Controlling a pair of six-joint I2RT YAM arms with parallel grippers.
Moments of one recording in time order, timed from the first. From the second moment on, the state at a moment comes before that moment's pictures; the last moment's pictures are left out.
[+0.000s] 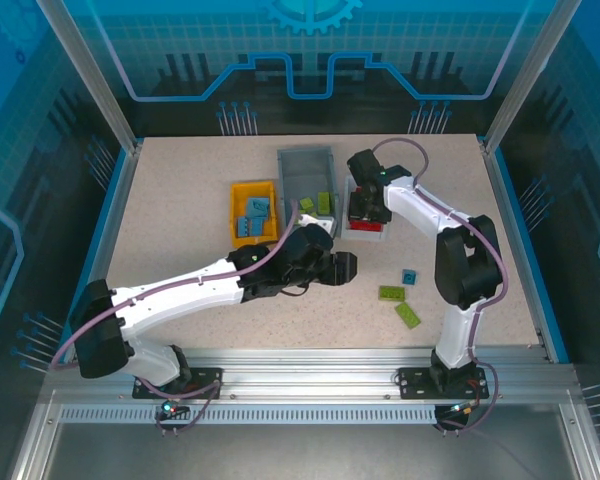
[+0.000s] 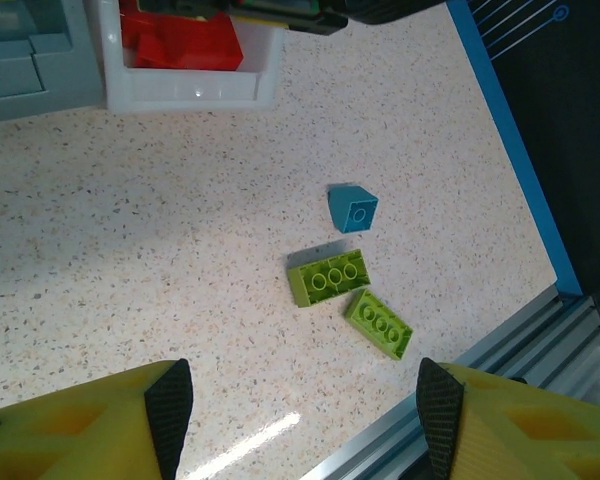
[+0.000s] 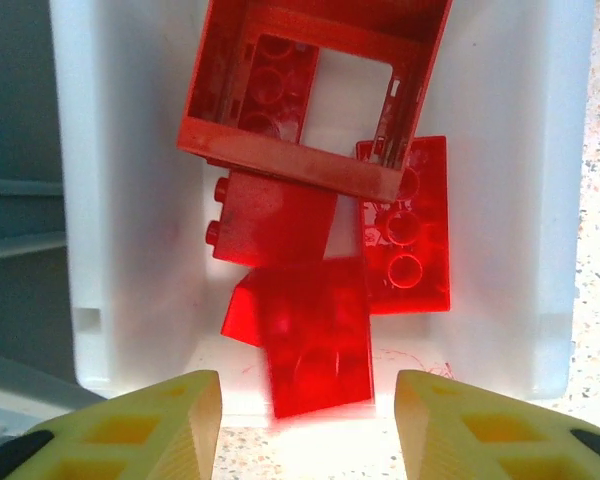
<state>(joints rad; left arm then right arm) -1.02 1.45 1.18 -0.43 -0.12 -0.82 0.40 1.91 1.54 -0.87 0.15 0.51</state>
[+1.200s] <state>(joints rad) -1.12 2.39 2.02 -0.48 -0.12 -0.71 0.29 0.76 1.29 -1.17 0.39 0.53</state>
